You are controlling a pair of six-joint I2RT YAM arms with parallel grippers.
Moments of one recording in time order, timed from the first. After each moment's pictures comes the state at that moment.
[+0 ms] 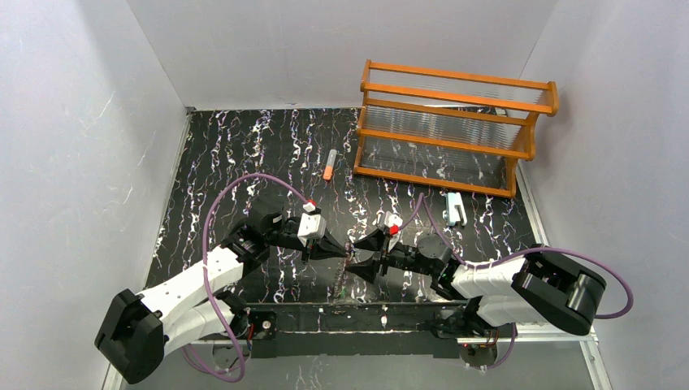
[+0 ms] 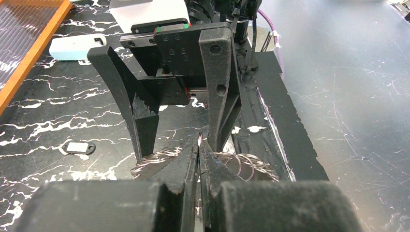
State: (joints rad) left arm -0.66 0.98 0.51 0.19 1.06 0.25; right arm 0.98 1.27 0.17 1.07 -0.36 0.24
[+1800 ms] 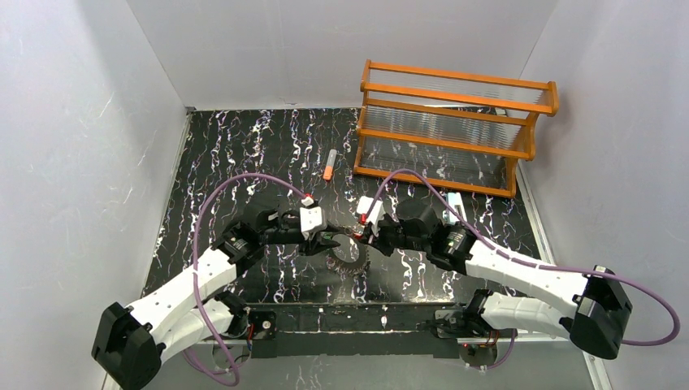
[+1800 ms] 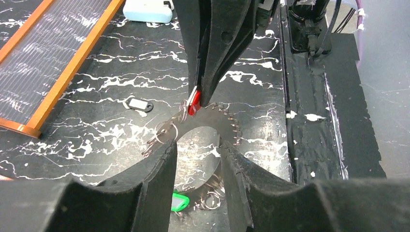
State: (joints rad) left arm -0.64 0.91 0.57 -0.02 0.78 0.37; right arm 0.99 1.05 0.66 -0.08 -0.21 -0.21
